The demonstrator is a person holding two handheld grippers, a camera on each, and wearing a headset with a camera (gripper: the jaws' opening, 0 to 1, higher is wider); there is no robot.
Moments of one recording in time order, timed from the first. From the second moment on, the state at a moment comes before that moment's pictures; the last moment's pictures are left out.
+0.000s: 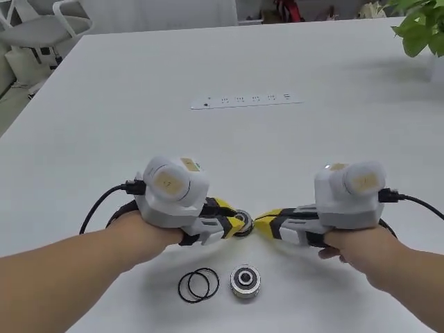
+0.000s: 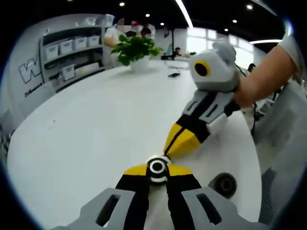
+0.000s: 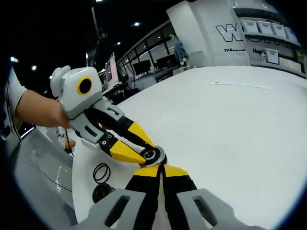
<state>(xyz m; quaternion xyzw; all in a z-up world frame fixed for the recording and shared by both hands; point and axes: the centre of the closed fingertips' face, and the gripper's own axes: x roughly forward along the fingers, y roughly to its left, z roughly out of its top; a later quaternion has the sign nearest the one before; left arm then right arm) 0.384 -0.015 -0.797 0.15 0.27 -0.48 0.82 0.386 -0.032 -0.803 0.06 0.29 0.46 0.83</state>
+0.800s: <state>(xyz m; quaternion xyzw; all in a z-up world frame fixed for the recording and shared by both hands) 0.382 -0.019 -0.798 0.15 0.27 -0.47 0.83 0.387 -0.020 -0.779 0.08 0.27 0.48 0.83</state>
